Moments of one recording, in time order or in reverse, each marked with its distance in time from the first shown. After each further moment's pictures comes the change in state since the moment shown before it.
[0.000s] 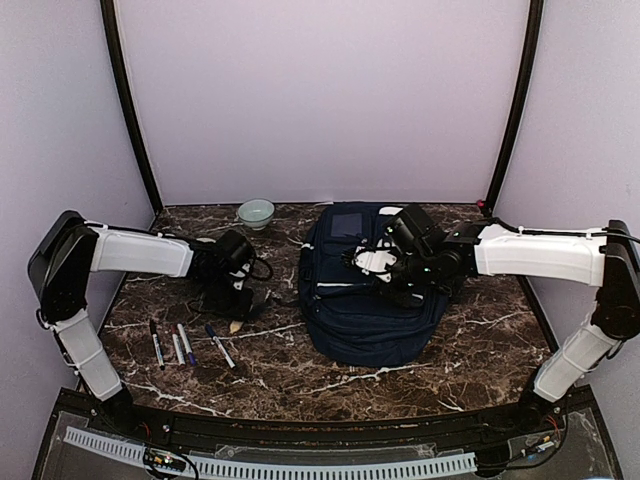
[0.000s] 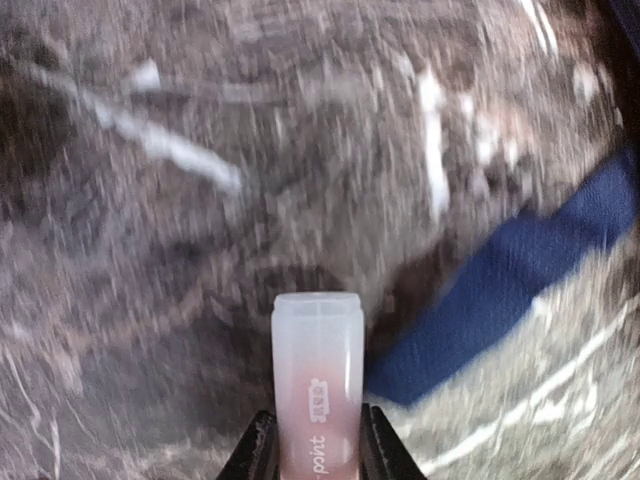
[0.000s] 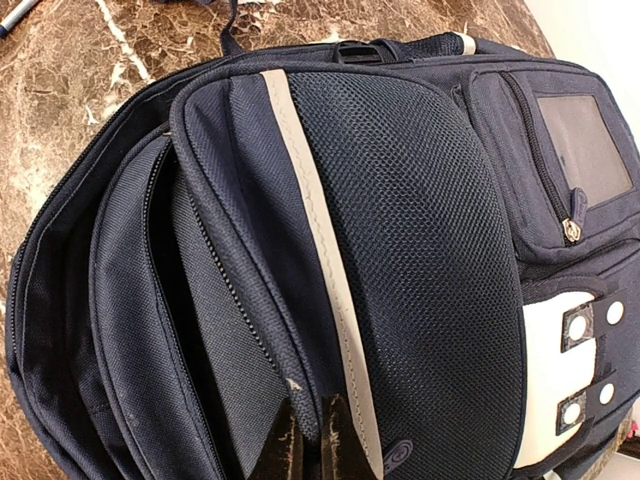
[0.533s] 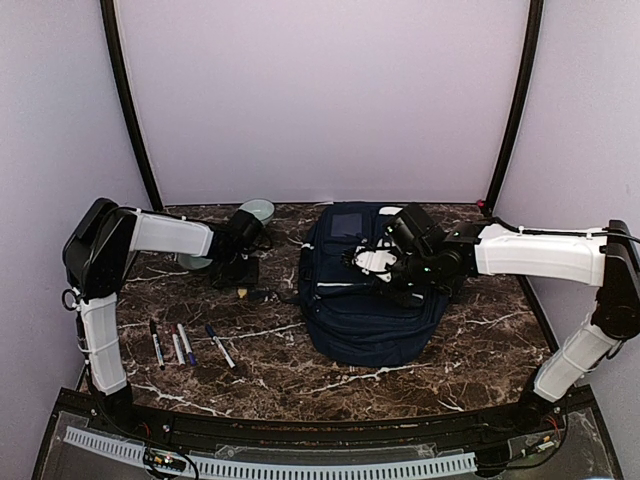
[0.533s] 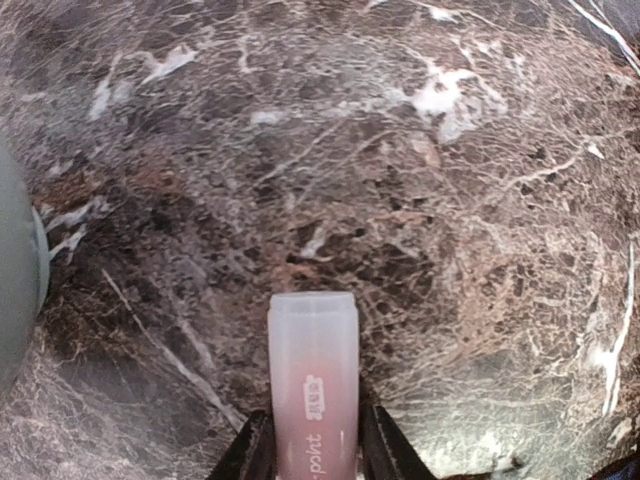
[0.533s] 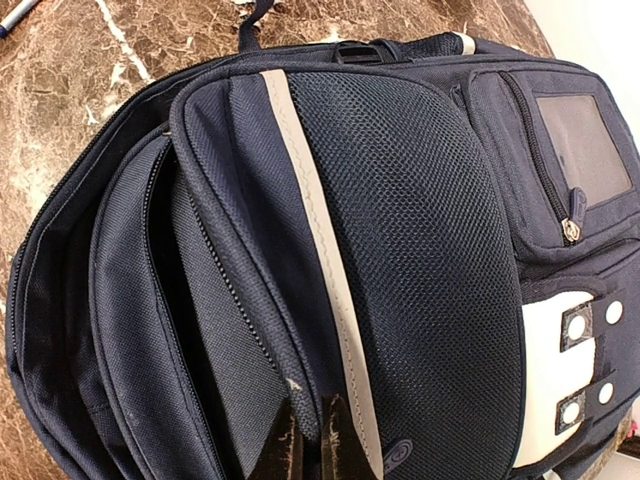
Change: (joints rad) left arm 0.085 0.222 0.226 0.109 -0.195 -0.123; right arm 0.000 0.000 0.002 -0.003 0.000 0.000
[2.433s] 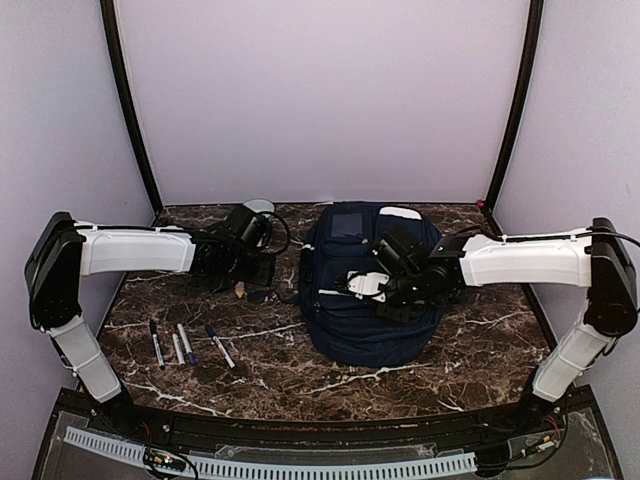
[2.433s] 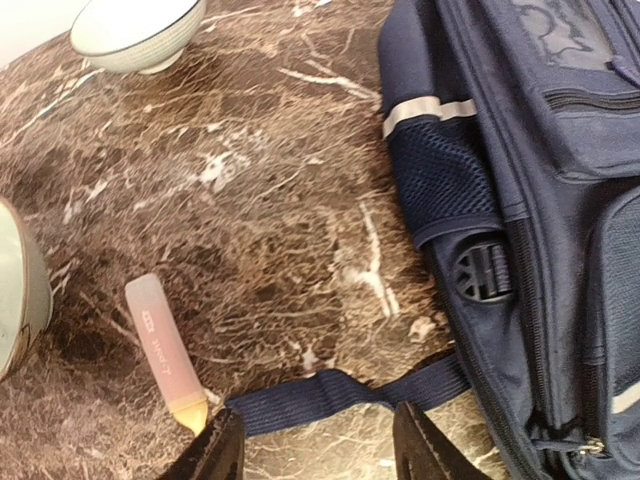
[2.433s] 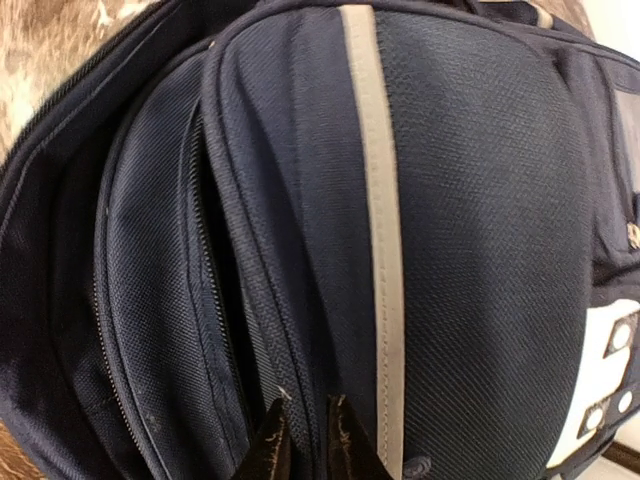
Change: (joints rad) left arm -0.189 -0.287 -0.145 0.129 -0.049 0.122; right arm 0.076 0.062 -0.028 -0.033 0.117 -0.061
